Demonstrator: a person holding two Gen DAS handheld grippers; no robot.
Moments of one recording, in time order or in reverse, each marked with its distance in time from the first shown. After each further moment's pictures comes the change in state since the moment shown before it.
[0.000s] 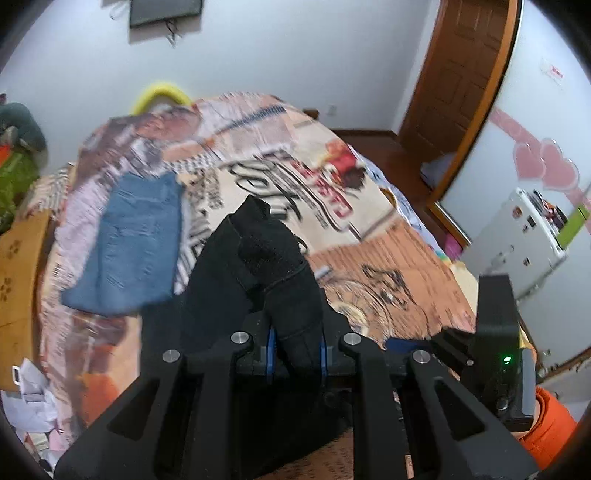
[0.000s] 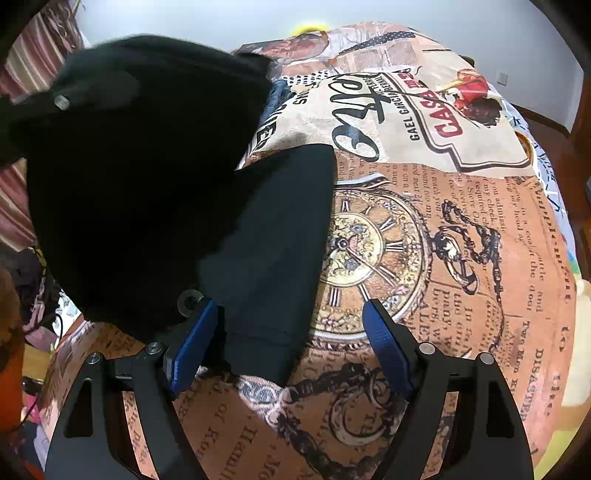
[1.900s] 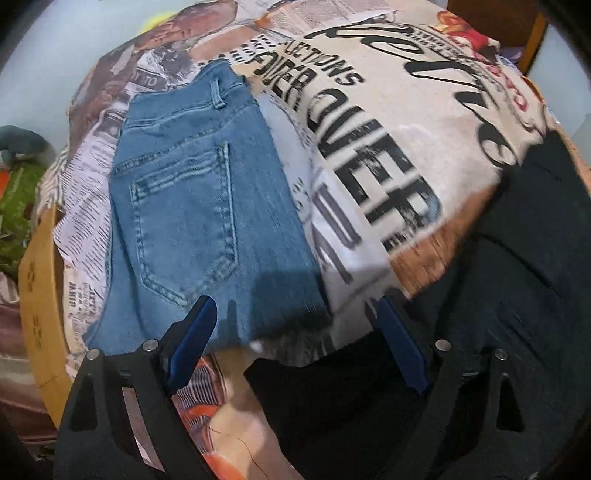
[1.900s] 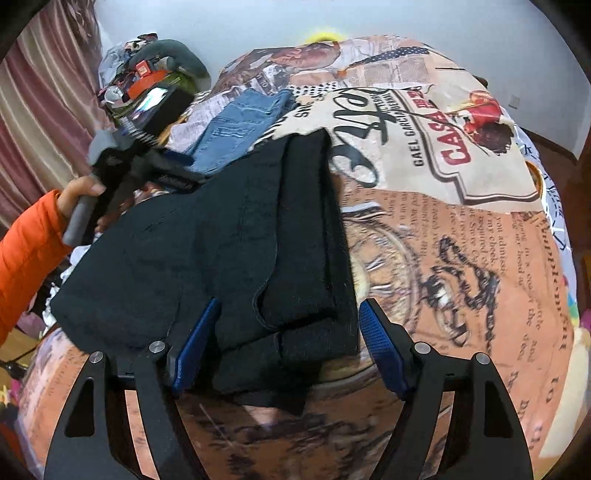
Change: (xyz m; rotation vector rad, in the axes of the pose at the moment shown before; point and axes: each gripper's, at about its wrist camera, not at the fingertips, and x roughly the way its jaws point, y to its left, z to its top) left arm 0.177 0.159 0.001 0.164 0.386 0.220; right arm 0.013 -0.031 0.014 -0.084 -0.033 -0.002
